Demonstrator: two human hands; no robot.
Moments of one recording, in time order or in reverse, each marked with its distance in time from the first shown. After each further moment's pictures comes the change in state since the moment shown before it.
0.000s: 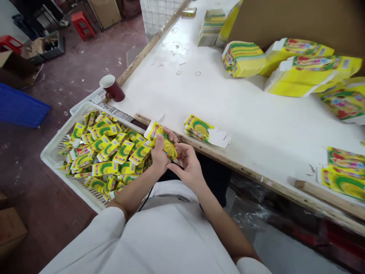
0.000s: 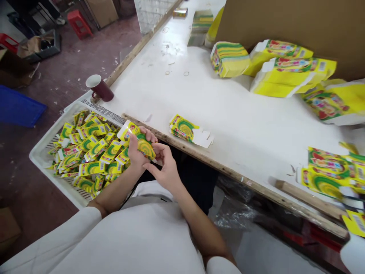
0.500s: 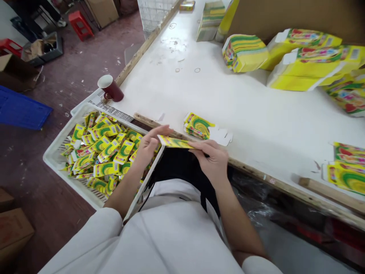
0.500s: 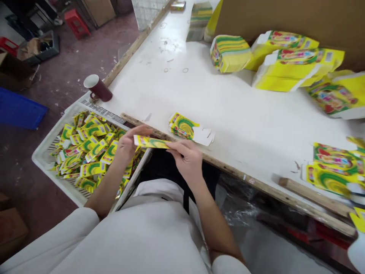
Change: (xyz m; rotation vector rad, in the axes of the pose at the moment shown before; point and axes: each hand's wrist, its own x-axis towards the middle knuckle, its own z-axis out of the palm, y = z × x) left_hand 0.014 0.024 -0.059 0.179 -0.297 -0.057; right_hand 0.014 -0.010 -0.056 -0.490 0.222 -0.235
